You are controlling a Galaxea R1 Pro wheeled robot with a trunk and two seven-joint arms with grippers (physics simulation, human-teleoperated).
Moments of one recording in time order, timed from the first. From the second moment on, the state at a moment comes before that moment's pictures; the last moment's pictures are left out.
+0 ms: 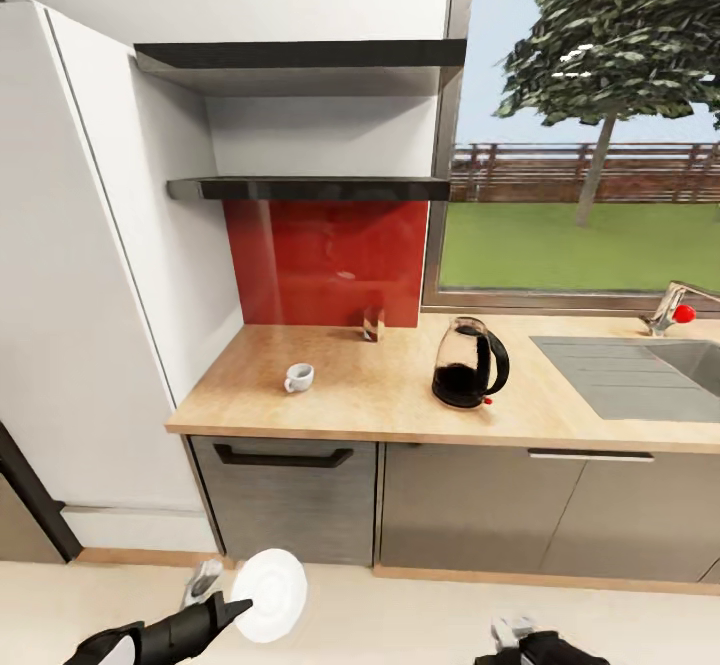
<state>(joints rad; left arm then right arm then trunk) -0.42 0.26 -0.30 -0.35 0.83 0.41 -0.80 -0.56 -0.05 -0.15 -0.02 0.23 0.25 0.21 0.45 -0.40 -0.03</state>
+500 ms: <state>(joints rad) -0.34 0.22 -0.31 -0.29 0.83 0.27 -0.81 -0.50 -0.05 -0.15 -0.02 0.23 0.23 0.12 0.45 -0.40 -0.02</state>
